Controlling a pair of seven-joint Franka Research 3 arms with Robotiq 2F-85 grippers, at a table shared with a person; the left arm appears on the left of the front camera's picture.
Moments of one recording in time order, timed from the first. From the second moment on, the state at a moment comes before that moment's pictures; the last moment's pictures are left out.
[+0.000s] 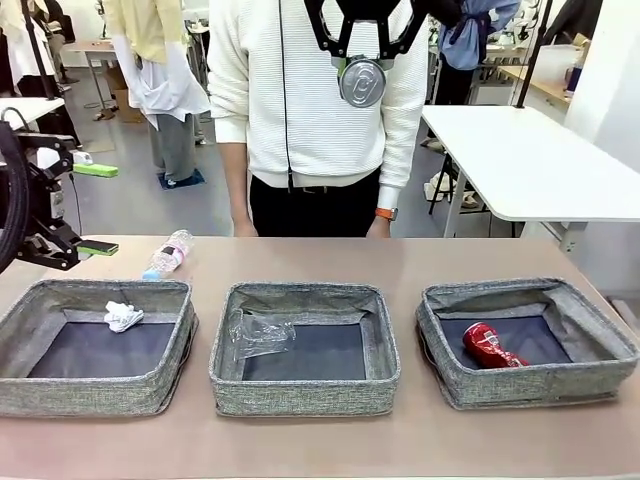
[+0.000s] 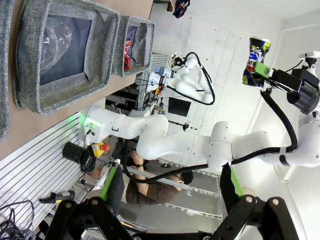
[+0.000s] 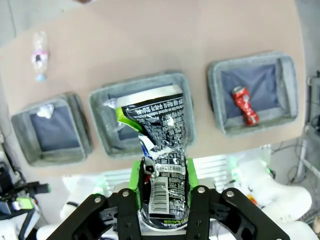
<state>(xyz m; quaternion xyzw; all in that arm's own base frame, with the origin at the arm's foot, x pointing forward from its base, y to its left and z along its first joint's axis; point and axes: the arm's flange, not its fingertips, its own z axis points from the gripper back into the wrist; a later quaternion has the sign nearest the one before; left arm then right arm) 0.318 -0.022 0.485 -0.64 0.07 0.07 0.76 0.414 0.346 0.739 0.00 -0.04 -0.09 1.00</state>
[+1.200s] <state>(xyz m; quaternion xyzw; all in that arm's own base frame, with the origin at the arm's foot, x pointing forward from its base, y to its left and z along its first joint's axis) 0.318 -0.022 0.485 -0.64 0.07 0.07 0.76 0.414 0.346 0.739 0.00 -0.04 -0.09 1.00</state>
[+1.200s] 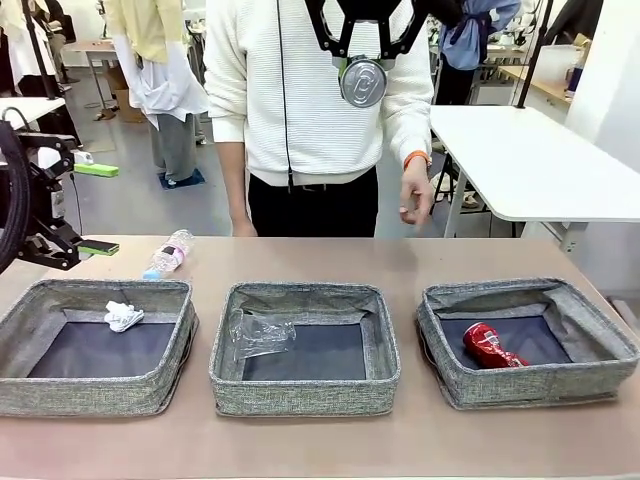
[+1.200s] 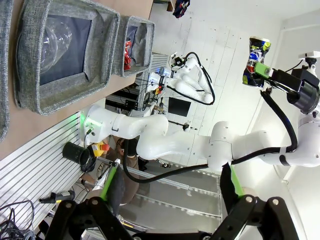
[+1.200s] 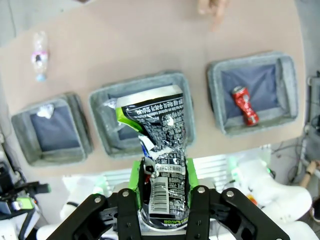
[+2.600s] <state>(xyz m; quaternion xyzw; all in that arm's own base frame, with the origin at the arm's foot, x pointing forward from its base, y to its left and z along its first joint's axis) 0.318 -0.022 0.485 -0.64 0.07 0.07 0.76 0.432 0.300 0.699 0.03 0.01 -0.11 0.99</state>
